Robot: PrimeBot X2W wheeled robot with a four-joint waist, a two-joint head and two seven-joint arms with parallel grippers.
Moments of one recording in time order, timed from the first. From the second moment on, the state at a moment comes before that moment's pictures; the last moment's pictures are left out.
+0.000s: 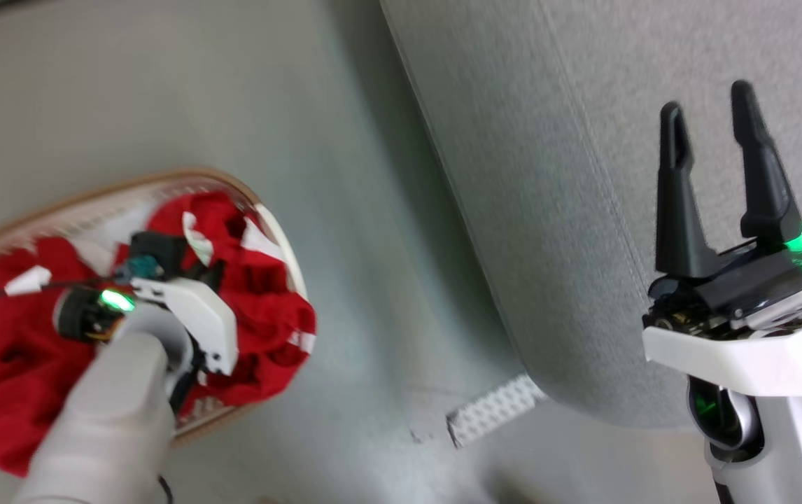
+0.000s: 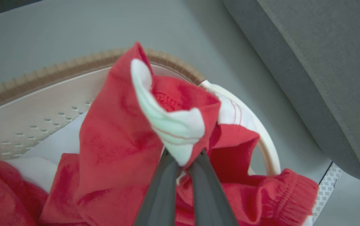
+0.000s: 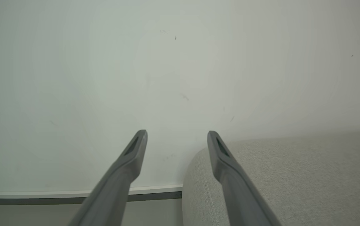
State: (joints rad) left arm -0.89 0.23 -0.50 1.19 -0.33 -0.13 -0.24; right arm -0.47 -0.05 0.20 -0.13 0.39 0.13 -0.26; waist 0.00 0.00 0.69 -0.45
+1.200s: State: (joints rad) left arm -0.59 0.18 -0.45 0.44 -0.41 -0.13 -0.26; right arm -0.23 -0.13 0.24 0.00 0.44 0.13 -0.26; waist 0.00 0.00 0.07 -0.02
